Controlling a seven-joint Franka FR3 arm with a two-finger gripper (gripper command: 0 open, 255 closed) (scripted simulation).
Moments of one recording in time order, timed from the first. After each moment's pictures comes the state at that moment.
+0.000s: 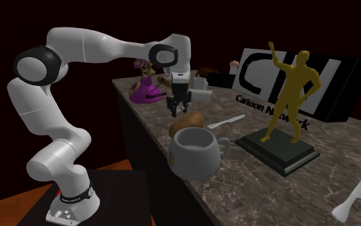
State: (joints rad) arm -0.15 -0.21 0.50 -1.91 0.10 1.71 1.07
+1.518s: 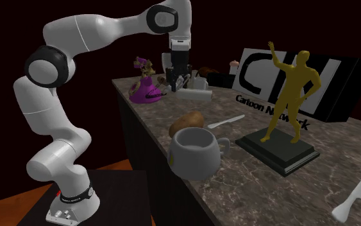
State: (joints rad) arm -0.15 -0.11 0.52 -1.49 0.06 1.38 1.11
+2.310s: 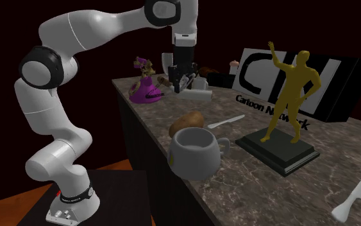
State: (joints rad) arm -0.22 -0.10 0.43 -1.43 0.05 1.32 0.96
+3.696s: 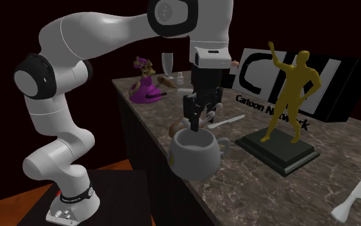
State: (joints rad) arm -0.41 0.05 0.21 -1.34 -0.02 1.37 0.53
